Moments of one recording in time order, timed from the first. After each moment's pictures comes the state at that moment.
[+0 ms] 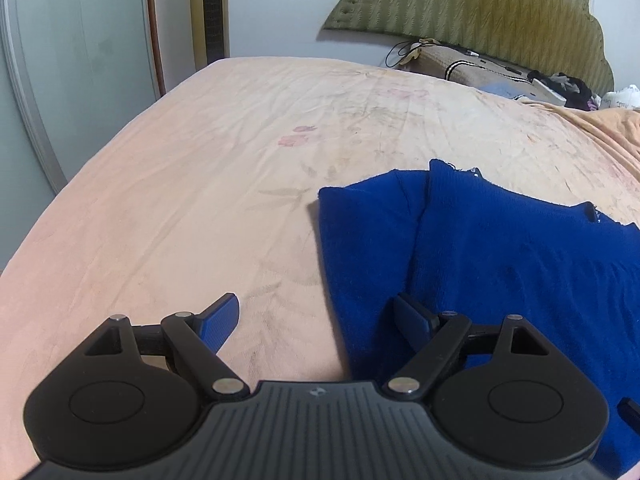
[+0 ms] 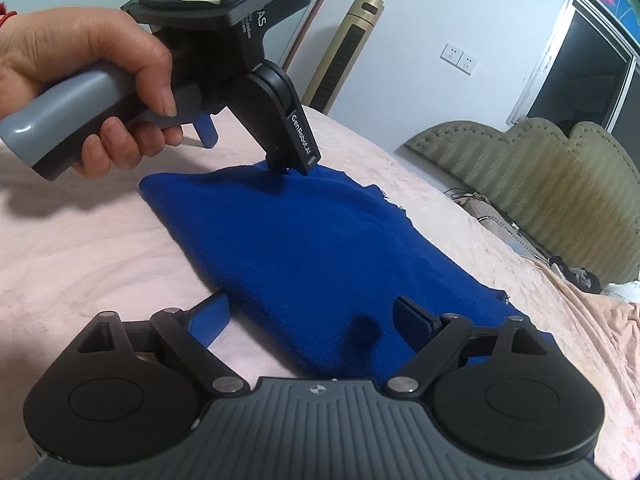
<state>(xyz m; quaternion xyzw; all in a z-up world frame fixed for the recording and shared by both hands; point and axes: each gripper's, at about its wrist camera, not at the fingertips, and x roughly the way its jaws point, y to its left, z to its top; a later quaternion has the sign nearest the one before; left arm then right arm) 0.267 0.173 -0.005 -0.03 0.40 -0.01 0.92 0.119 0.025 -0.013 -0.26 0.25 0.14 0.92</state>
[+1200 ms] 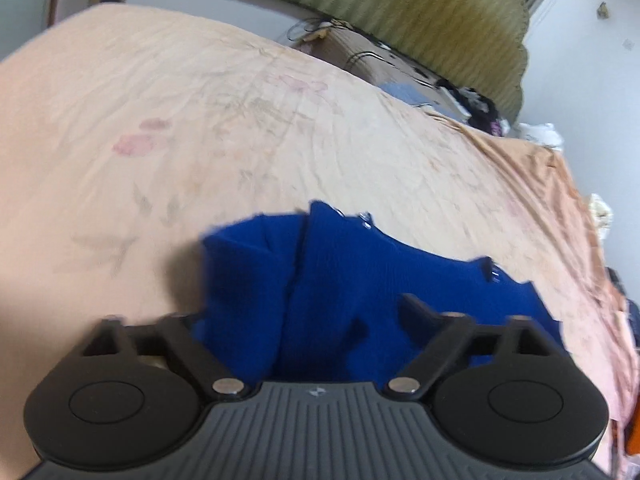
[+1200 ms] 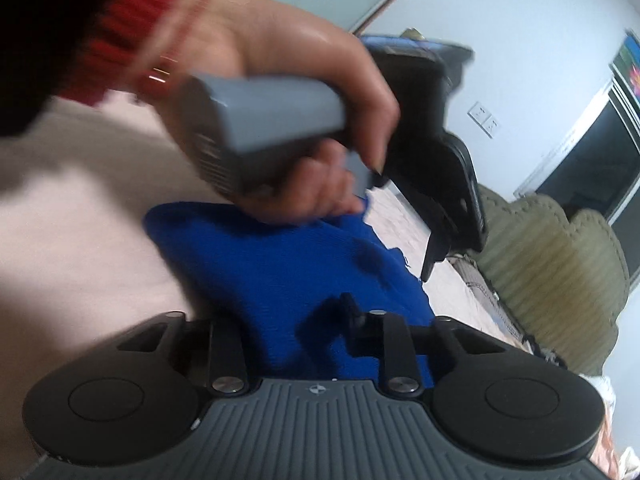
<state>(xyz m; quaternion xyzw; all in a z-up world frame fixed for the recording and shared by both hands) 0.364 0.152 -0.014 -0.16 0.44 -0.18 0.86 0.158 0.089 -0.034 -0.38 0.20 0.14 0.89</state>
